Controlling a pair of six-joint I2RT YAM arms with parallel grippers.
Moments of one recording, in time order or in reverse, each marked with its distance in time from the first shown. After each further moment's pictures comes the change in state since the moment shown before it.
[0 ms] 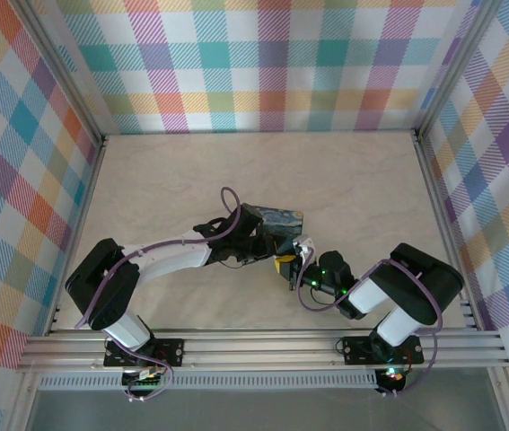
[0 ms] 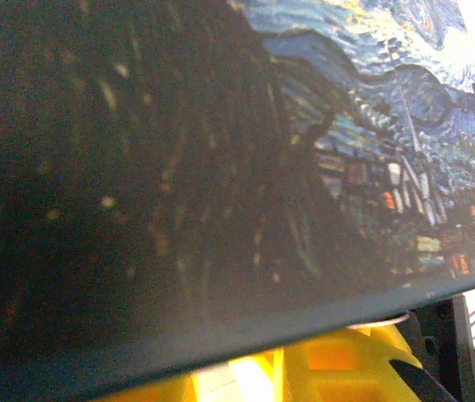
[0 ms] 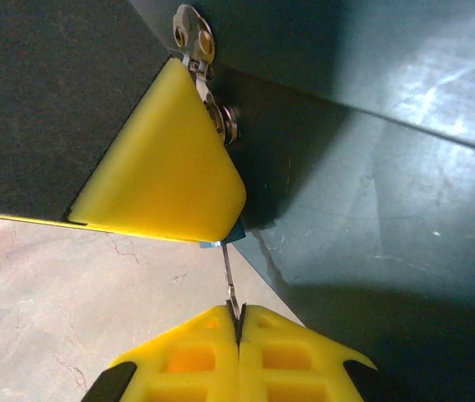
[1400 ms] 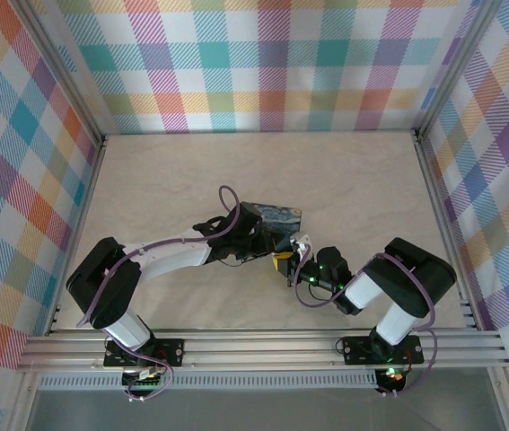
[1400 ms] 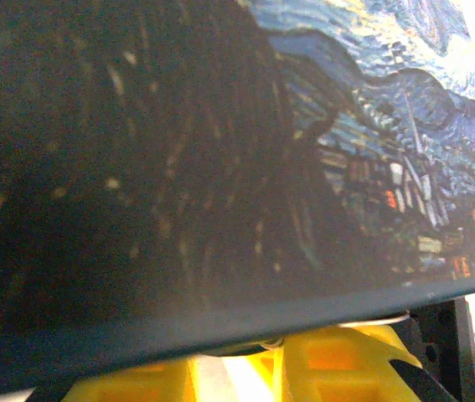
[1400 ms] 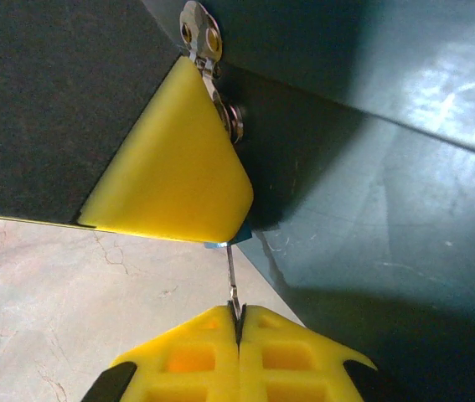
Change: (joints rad) left arm 0.011 0.009 0.000 0.015 -0.022 0.000; right arm -0.019 0.054 0.044 0.011 -0.040 -0.030
